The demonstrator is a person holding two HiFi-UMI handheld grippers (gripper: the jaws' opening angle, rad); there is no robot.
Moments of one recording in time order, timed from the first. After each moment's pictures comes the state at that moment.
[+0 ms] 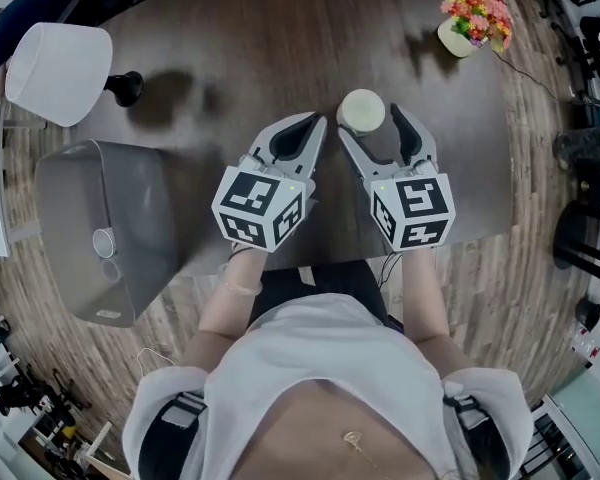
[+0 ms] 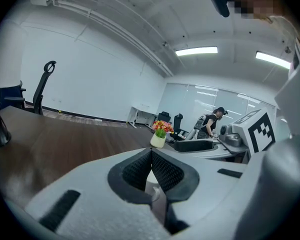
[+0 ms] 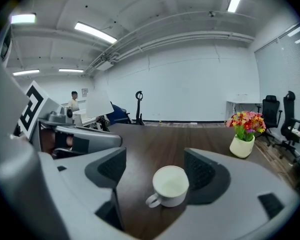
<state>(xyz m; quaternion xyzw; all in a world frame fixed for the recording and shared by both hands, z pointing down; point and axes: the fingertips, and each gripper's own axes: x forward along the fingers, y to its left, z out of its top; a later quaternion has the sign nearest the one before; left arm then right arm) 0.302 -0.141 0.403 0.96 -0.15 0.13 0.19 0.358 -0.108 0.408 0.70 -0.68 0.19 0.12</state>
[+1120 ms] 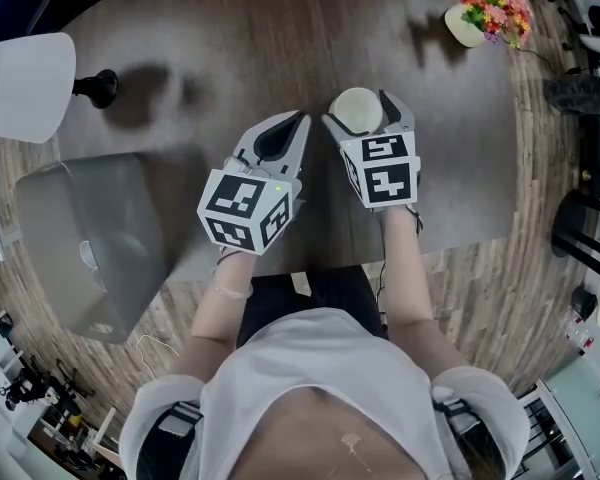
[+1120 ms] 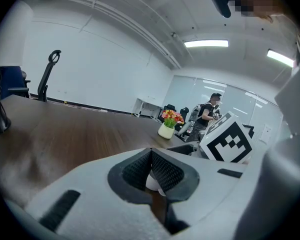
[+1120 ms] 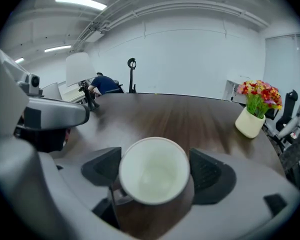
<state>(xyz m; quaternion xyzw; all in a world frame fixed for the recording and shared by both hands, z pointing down) 0.308 -0.161 0.460 0.95 -0.17 0.18 0.22 0.384 -0.144 0.524 0.67 -0.63 0.30 0.24</state>
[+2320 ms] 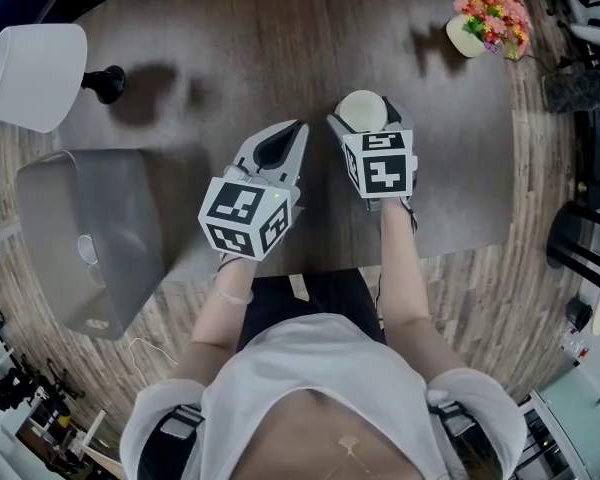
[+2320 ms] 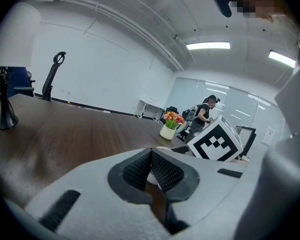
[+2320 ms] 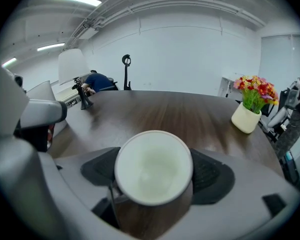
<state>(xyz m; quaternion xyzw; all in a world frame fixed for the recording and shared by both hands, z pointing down) 0.292 -0.158 0.457 0.94 -0.18 0.17 0.22 0.392 -0.144 0.538 0.68 -0.61 0.32 0.25</state>
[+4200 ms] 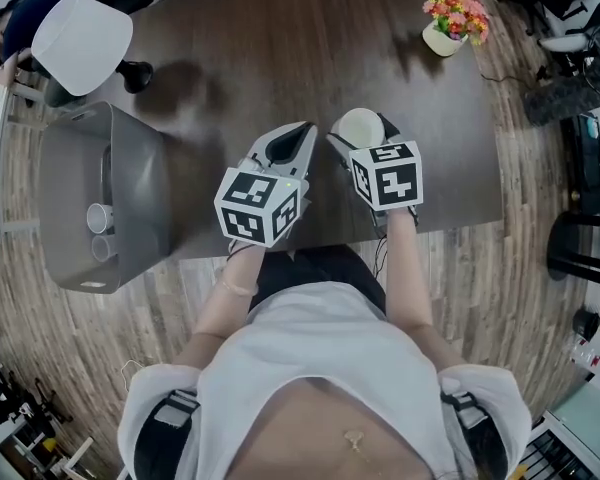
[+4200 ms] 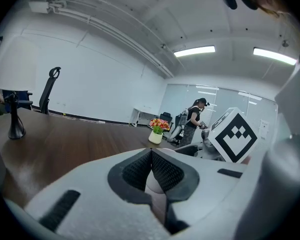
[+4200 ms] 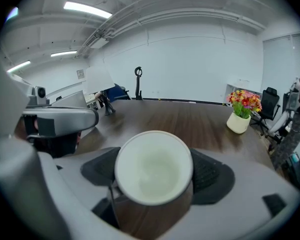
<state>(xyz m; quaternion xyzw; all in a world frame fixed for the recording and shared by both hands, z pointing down) 0.259 -0.089 0.408 0.96 -0.17 0.13 0.18 0.331 -0.066 0.467 0.67 -0.65 0.29 0.22</state>
